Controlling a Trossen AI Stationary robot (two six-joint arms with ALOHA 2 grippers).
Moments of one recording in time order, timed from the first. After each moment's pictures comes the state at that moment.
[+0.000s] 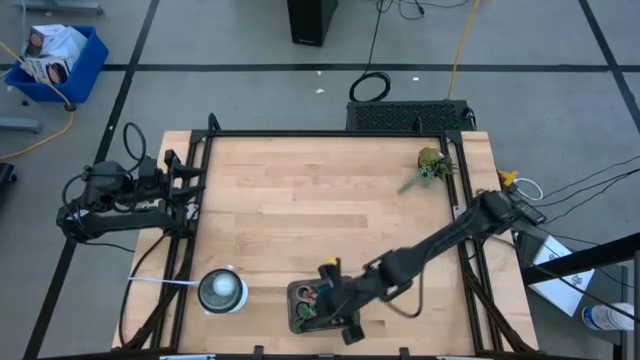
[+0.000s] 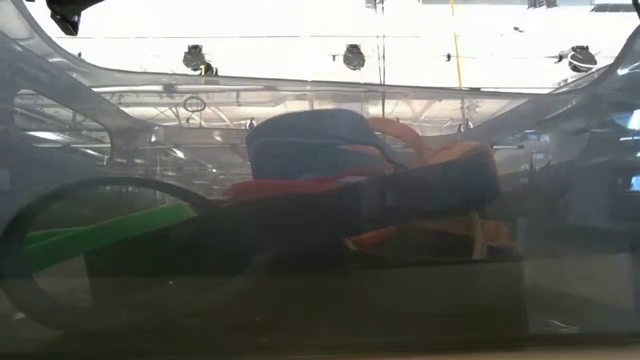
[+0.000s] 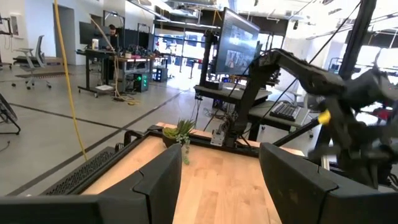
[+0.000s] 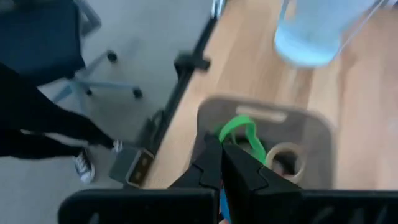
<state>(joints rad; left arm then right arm) 0.13 0.07 0.66 -0.52 -0.03 -0.15 0.51 1.89 1.64 -0.46 0.03 0.18</state>
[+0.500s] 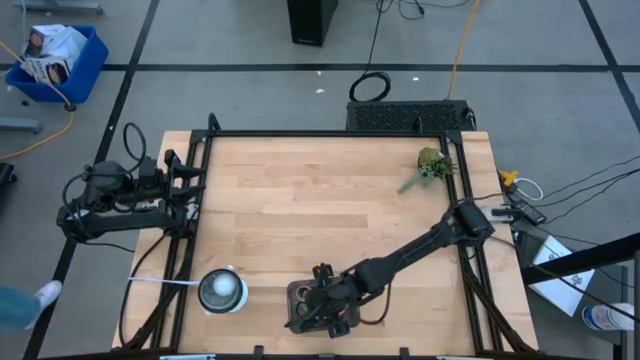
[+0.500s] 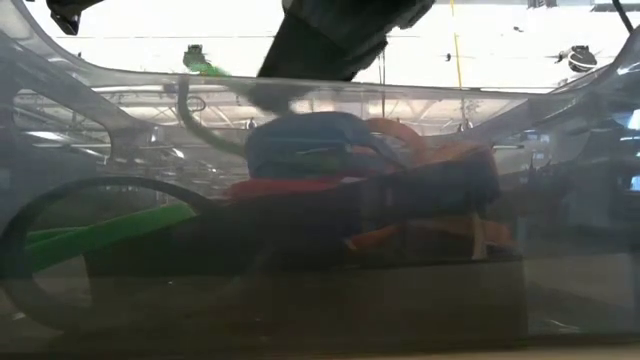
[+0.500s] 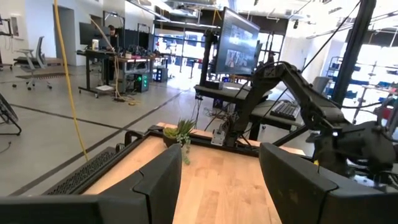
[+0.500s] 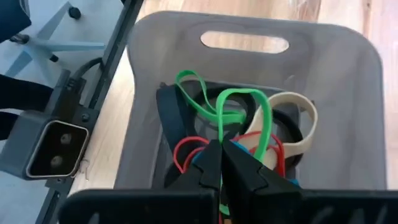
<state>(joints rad) 0.13 0.07 0.66 -0.52 -0.03 -0.14 0.48 2.10 1.64 -0.47 0.03 0.22</state>
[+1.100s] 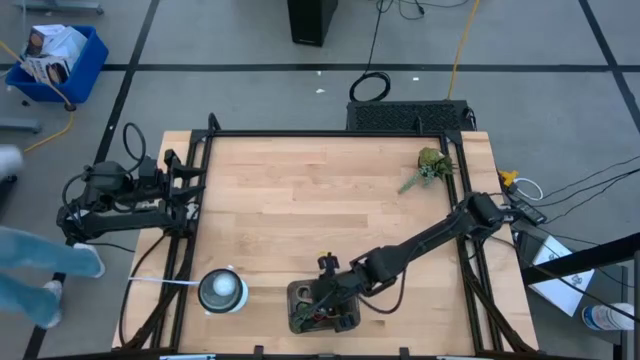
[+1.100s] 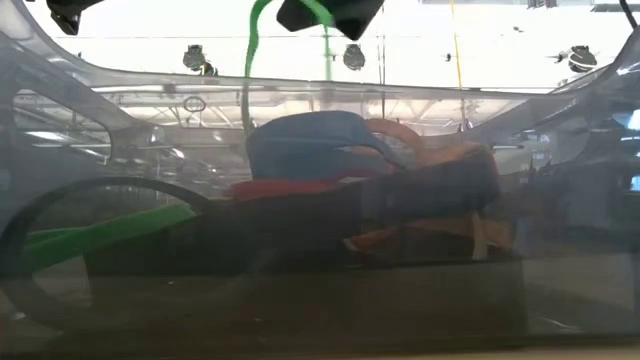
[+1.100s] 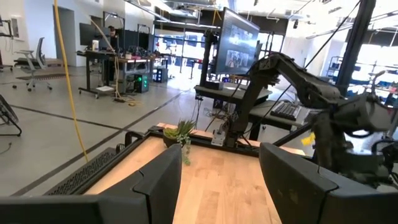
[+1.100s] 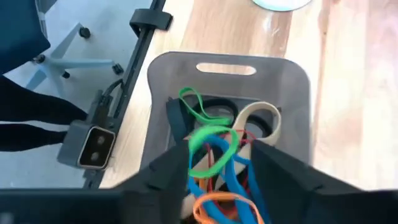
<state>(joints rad) 0.13 0.07 0.66 -0.52 -0.03 -0.14 0.46 1.99 1.64 -0.54 0.02 0.24</state>
